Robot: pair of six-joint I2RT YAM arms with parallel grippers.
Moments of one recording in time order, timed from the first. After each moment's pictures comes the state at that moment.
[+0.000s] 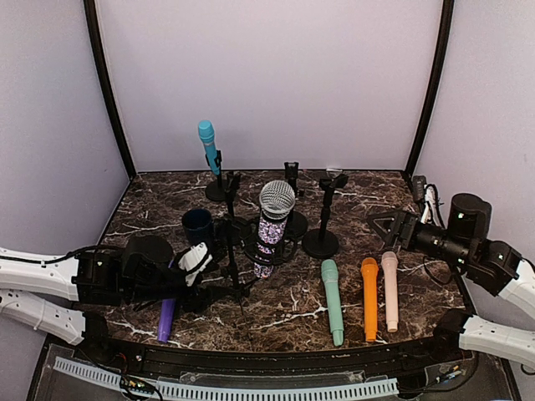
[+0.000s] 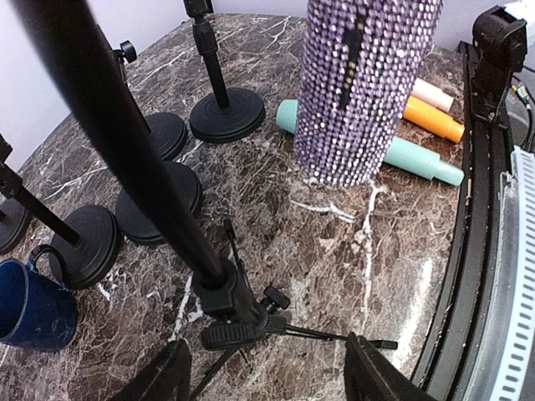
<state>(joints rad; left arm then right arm) -1.19 0.98 0.59 -0.16 -0.20 0.01 0.67 0.57 0.60 -0.31 -0.07 0.63</state>
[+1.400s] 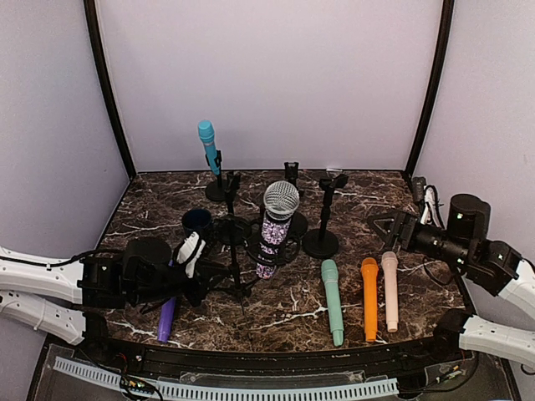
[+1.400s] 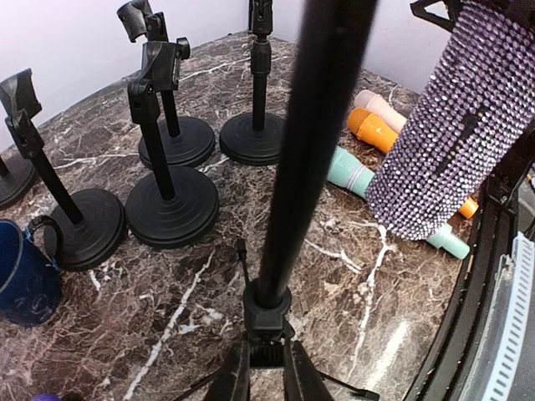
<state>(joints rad) -1.20 1.02 0.54 -0.01 -0.28 -0.20 0.67 0.57 0.60 -0.33 -0.07 0.64</state>
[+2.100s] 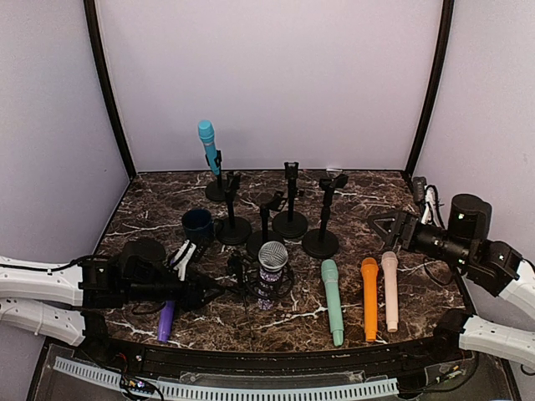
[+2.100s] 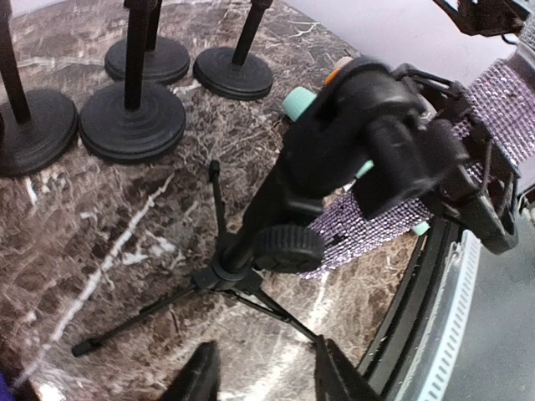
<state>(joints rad) -1.05 0.97 0.43 -0.01 0.03 -0.42 0.67 0.57 0.60 -0.32 -0.08 0.65</state>
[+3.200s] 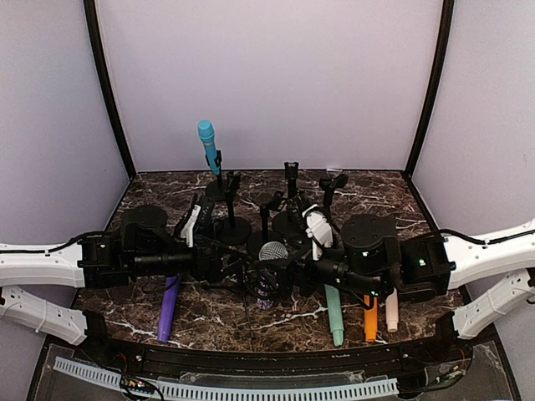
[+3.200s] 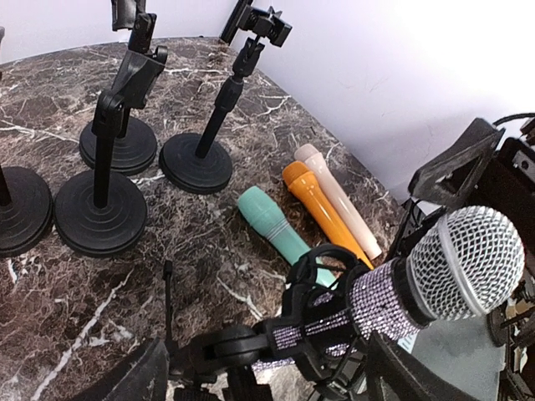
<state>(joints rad) -1.05 1.06 0.67 -0.01 0.02 -0.53 1.41 1.22 0.90 0.00 0.37 0.34</state>
